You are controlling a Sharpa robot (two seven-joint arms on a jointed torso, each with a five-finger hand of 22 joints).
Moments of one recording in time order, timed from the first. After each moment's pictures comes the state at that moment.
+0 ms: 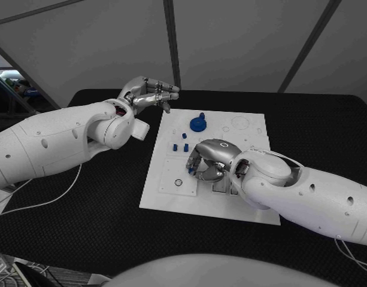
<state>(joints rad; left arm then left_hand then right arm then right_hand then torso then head) 1.15 -0.87 0.09 1.41 -0.31 -0.30 0.26 1.34 -0.16 0.42 -0.05 0.26 1.06 0.16 0.08 0.07 1.07 0.11 0.27 0.08 1.11 0.03 0.94 0.39 0.19 1.03 0.13 0.59 0.92 1.03 -0.55 0.01 1.55 -1.66 -0.20 -0.16 1.33 -0.13 0.45 0.01 0.20 1.13 0.15 0.07 0.09 1.24 0.07 0.07 0.09 1.47 -0.01 1.28 1.13 0.13 1.23 0.09 1.21 0.92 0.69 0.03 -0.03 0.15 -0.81</state>
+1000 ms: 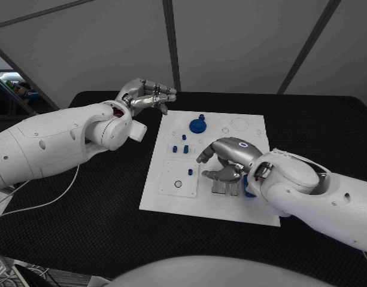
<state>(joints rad) 1.15 -0.89 0.09 1.40 -0.31 -0.29 0.25 1.34 -0.16 0.42 -0.05 0.26 1.06 0.17 0.08 0.07 1.06 0.11 0.27 0.07 1.11 0.03 0.94 0.39 0.19 1.03 0.13 0.59 0.92 1.03 -0.72 0.06 1.71 -1.67 -0.26 -0.18 1.33 -0.15 0.38 0.00 0.21 0.99 0.17 0.07 0.07 1.05 0.11 0.10 0.07 1.46 0.02 1.23 1.03 0.15 1.13 0.13 1.11 0.79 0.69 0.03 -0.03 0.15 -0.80</state>
